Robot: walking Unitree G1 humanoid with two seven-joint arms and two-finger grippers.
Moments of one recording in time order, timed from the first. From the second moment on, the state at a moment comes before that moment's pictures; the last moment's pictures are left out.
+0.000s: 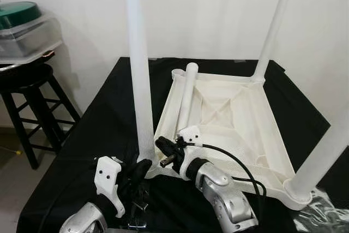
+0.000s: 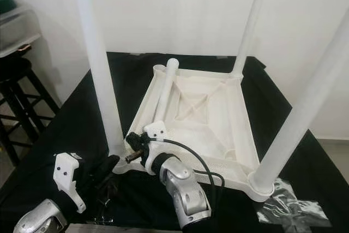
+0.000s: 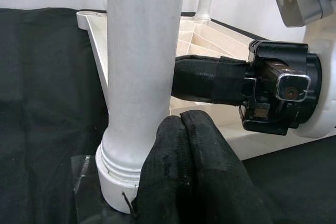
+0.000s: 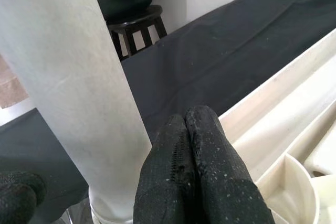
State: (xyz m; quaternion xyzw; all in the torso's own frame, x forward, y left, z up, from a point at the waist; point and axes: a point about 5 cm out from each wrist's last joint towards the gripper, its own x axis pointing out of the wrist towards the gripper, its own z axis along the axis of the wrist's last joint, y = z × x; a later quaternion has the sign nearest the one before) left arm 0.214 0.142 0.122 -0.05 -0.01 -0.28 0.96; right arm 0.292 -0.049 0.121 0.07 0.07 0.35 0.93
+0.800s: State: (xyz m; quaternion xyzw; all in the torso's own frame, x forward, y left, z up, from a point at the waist) left arm 0.214 0.140 0.119 -0.06 -0.01 -0.29 0.96; right arm 0.335 -0.090 0.192 -0.07 0.03 0.67 0.74
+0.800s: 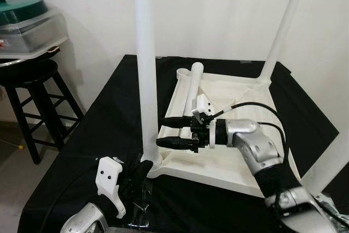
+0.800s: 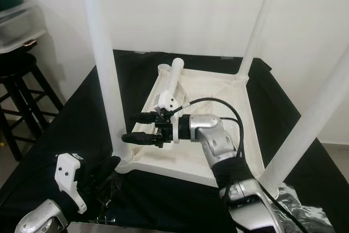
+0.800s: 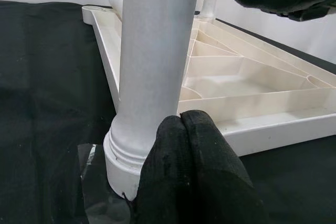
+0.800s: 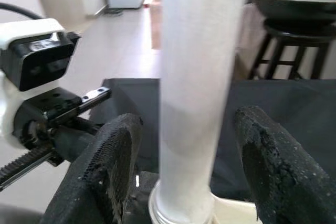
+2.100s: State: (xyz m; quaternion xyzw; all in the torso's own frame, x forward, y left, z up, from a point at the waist) left arm 0.200 0.148 0.116 0.01 0.00 -0.27 0.96; right arm 0.281 -0.063 0.153 -0.03 0.00 0.34 0.94
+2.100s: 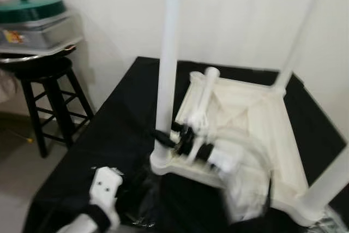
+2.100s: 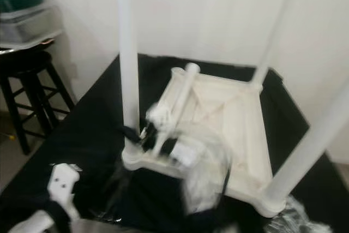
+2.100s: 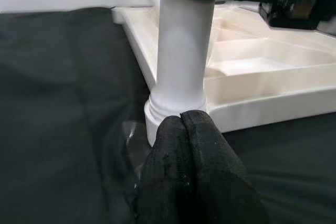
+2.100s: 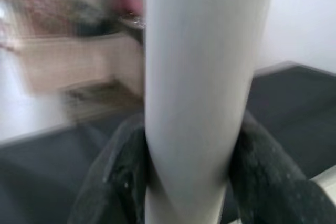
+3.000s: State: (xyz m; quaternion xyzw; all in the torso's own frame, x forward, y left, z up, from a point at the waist) left arm 0.203 0.149 0.116 0.01 0.00 -0.28 0.96; right arm 0.305 -0.119 0.199 -0.10 0.01 0.57 0.82
